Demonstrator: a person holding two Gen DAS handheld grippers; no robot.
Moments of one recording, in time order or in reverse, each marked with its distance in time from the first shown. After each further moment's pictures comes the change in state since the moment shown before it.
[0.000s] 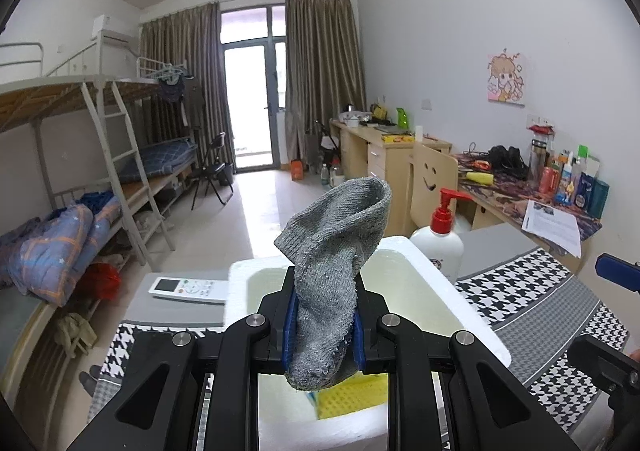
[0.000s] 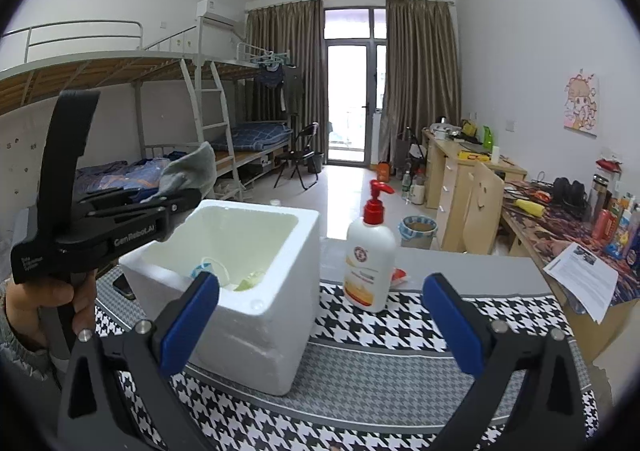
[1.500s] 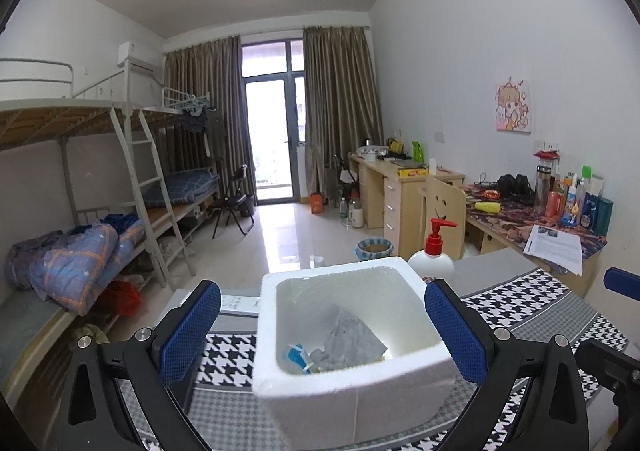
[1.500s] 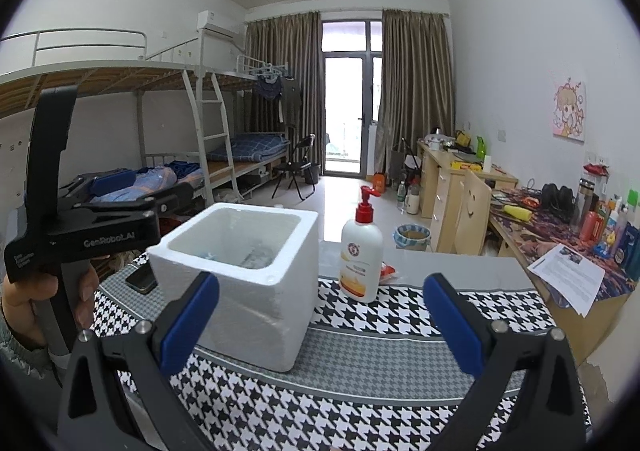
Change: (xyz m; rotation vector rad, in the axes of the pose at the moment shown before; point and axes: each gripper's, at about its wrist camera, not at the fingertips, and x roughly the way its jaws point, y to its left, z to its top) left arm -0.075 -0.007 -0.011 -0.013 -0.142 0.087; right arm -0.062 0.010 -0.017 -0.009 -0.060 -0.002
